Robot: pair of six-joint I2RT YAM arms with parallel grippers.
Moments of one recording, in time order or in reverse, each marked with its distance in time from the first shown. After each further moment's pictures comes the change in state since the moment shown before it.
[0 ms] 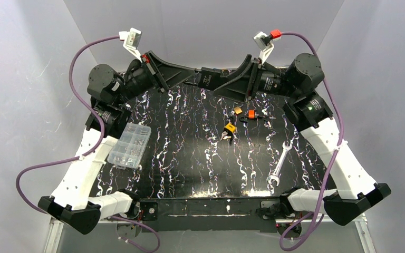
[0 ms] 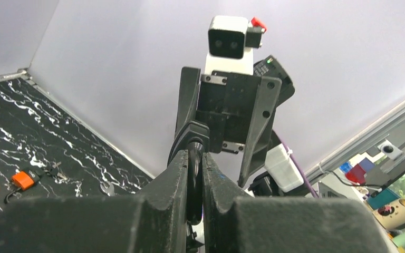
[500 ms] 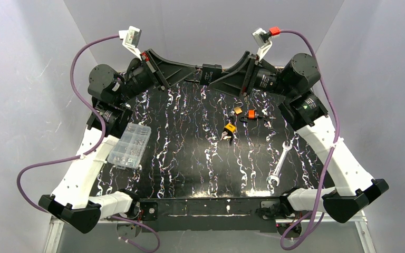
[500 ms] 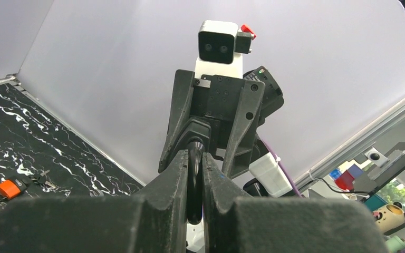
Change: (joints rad) left arm -0.007 0.009 0.007 0.052 -0.028 -0.058; right arm 0.036 0.027 0.001 0.082 0.078 0.026
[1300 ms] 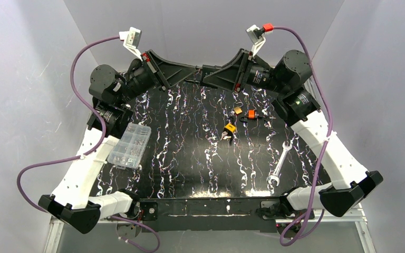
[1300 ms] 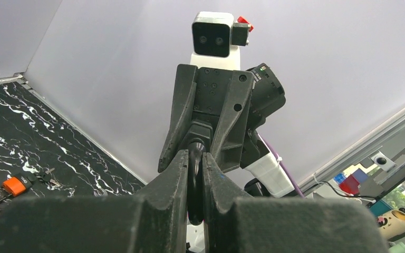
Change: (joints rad) left arm -0.006 -0.003 -0.010 -0.011 -0.023 0.014; right arm 0.026 0.060 0.029 0.043 0.047 0.035
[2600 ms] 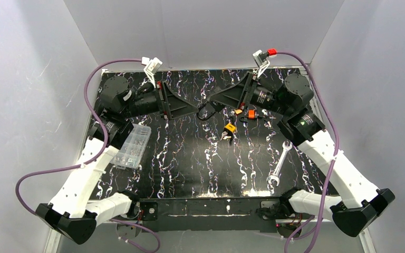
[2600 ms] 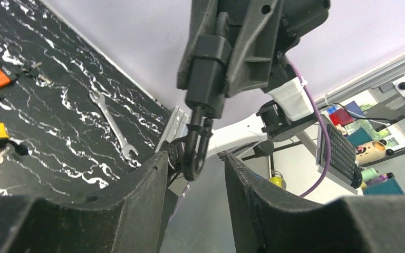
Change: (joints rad) left arm -0.001 -0.103 -0.172 -0.290 0.243 0.187; right arm 0.013 -0.200 -0.284 -0.028 0.102 0.079
